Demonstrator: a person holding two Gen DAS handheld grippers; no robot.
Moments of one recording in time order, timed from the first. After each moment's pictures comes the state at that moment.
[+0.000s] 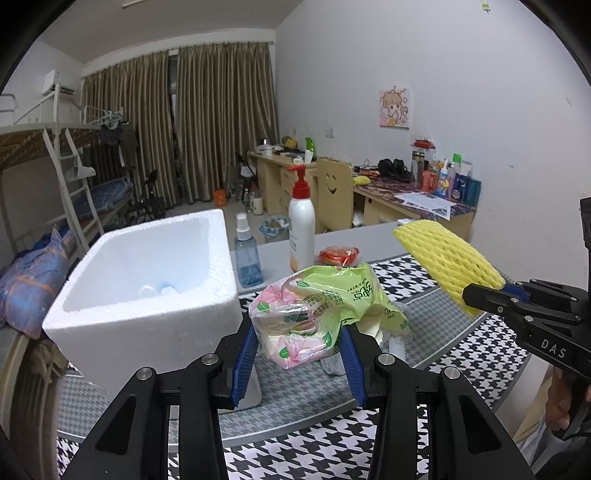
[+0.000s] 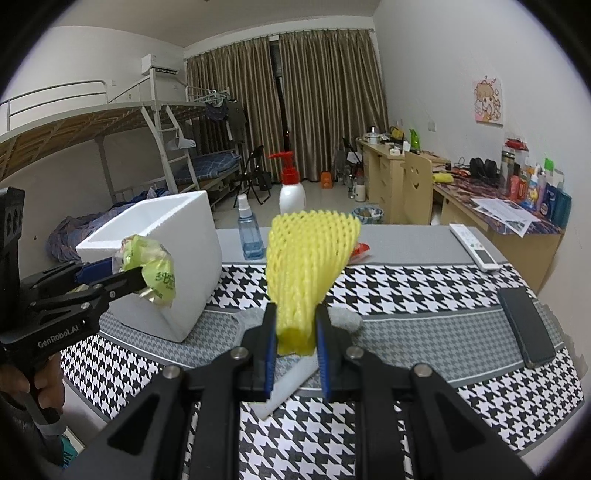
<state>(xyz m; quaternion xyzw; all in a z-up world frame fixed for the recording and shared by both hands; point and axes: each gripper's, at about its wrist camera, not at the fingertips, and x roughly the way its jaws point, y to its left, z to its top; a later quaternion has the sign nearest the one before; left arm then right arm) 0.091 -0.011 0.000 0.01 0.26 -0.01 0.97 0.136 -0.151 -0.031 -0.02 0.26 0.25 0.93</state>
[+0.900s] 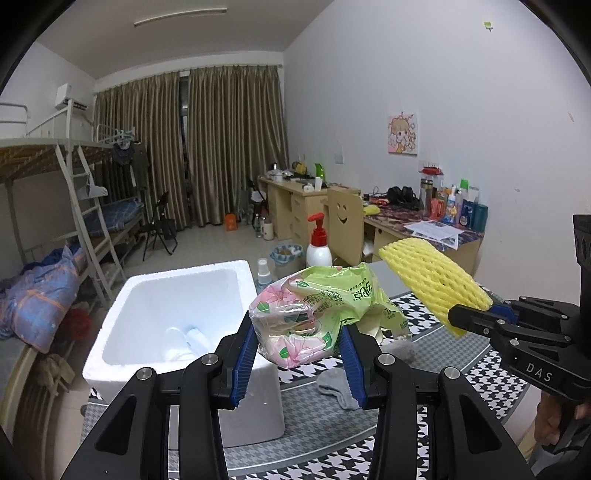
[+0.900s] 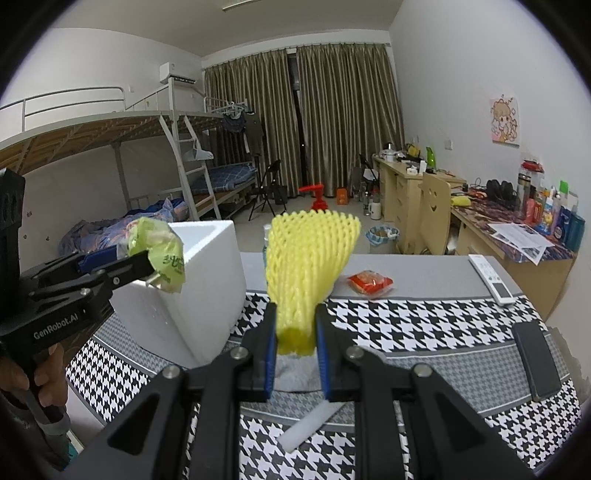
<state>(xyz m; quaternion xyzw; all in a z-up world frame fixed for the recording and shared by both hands) 0.091 0.003 0.039 0.01 0.21 0.00 0.98 0.143 -0.128 -0.003 -0.03 0.22 0.28 0.93</state>
